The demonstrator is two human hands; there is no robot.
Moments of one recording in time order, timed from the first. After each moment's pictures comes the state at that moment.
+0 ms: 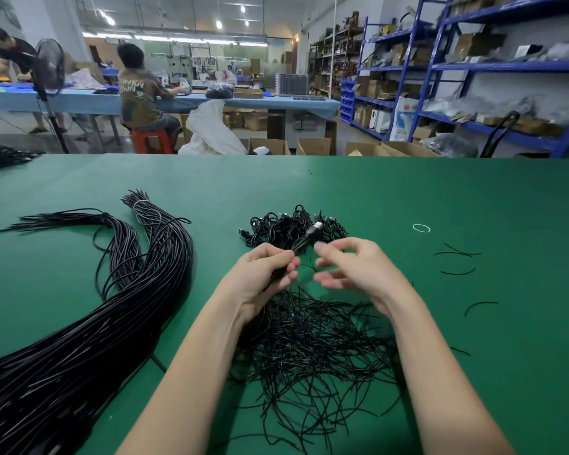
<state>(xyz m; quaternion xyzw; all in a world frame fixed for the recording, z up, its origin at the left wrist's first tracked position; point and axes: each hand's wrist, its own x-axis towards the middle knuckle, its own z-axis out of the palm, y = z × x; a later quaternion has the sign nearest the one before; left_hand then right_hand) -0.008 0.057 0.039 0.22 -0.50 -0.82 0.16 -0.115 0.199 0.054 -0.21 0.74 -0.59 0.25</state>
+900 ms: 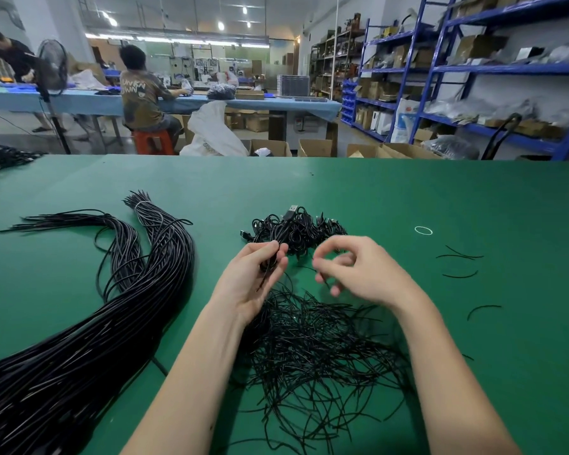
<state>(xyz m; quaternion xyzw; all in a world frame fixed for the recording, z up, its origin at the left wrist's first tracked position) -0.003 0.051 0.040 0.23 -0.37 -0.87 0.23 -0.109 0.207 0.067 -0.39 0.80 -0.42 0.15</state>
